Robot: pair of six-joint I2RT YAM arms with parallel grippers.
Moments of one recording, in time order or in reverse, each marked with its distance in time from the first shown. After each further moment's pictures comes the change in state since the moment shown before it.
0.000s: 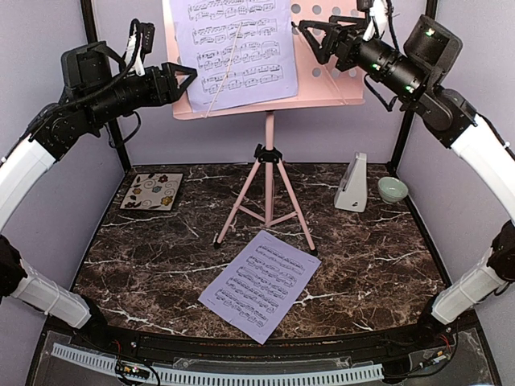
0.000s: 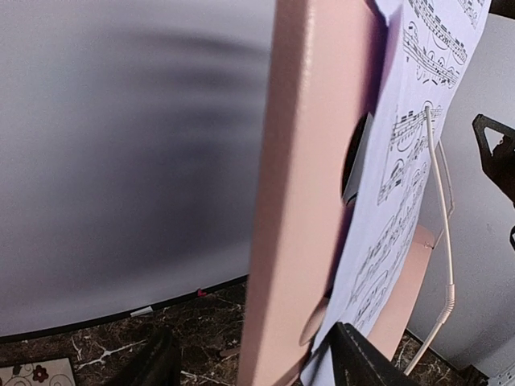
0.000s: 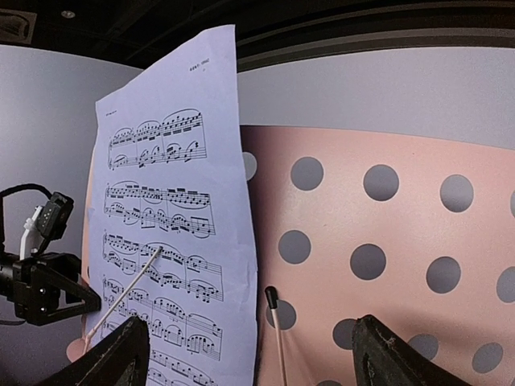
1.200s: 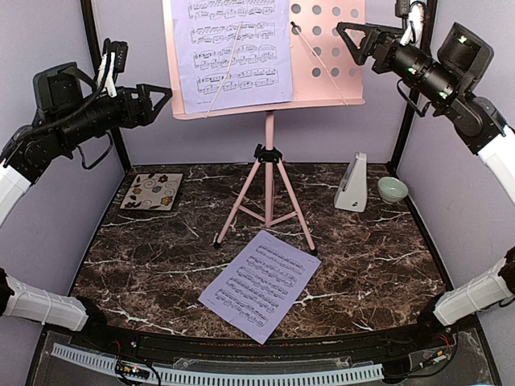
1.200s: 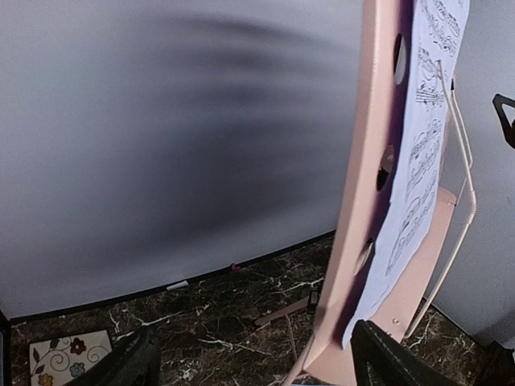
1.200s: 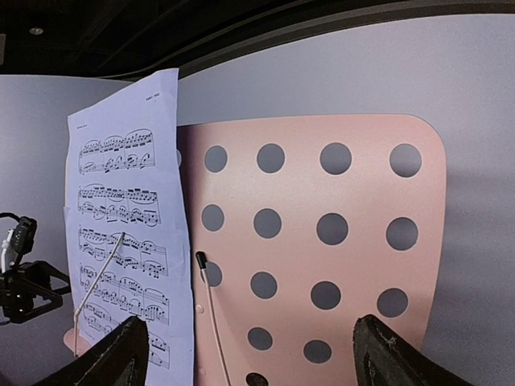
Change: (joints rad) left arm 0.056 -0.180 -0.164 -0.055 0.012 0.064; right arm -0.134 -0.137 -0.090 -0.079 -0.050 0.113
